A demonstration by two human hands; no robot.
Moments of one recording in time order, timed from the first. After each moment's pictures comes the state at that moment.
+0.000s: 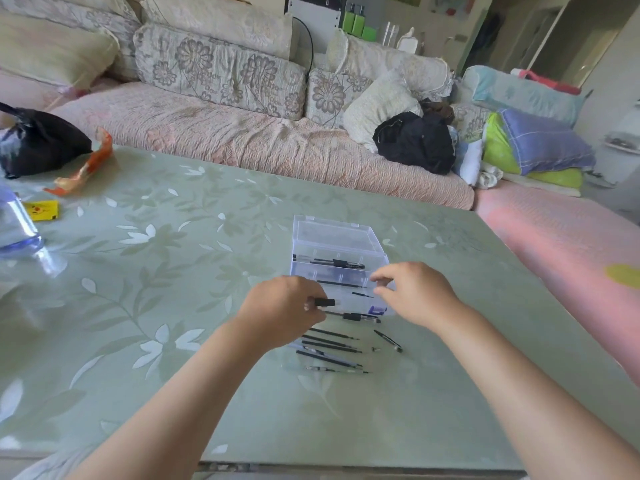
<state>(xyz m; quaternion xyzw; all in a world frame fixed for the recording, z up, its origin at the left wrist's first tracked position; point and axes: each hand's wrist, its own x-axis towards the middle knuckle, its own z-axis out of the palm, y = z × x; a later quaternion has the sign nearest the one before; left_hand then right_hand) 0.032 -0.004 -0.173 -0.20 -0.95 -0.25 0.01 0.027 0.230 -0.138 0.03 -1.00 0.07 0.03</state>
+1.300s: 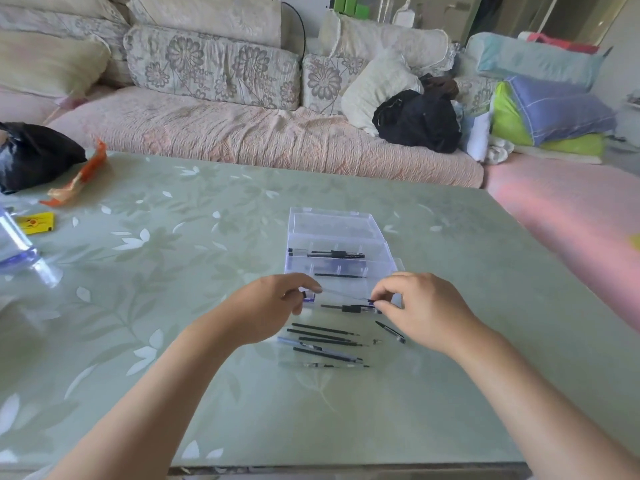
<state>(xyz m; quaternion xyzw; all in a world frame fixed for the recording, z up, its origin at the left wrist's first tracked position) 0.024 -0.017 -0.174 -0.16 -0.90 -0.39 -0.14 0.062 0.240 -0.156 0.07 -0.99 0.11 0.05</state>
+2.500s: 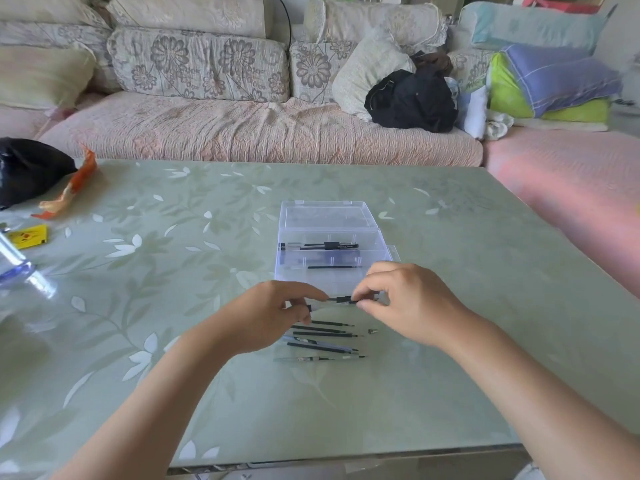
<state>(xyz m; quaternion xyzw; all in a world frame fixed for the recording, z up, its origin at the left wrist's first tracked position) 0.036 -0.007 -0.173 -0.20 -0.88 -0.38 -0.18 0.070 0.232 -0.156 0.14 -0.97 0.17 0.05</state>
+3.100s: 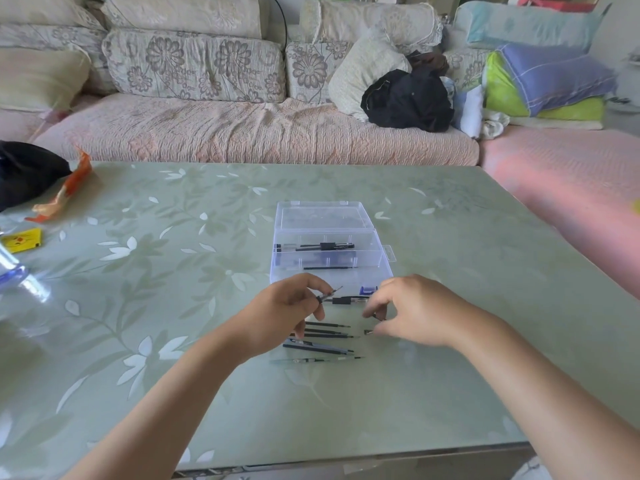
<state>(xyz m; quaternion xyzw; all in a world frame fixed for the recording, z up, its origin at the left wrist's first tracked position) 0.040 0.011 -0.180 -0.17 -0.81 -0.53 -0.20 0.068 0.251 -0.155 0.09 -0.98 0.12 -0.12</state>
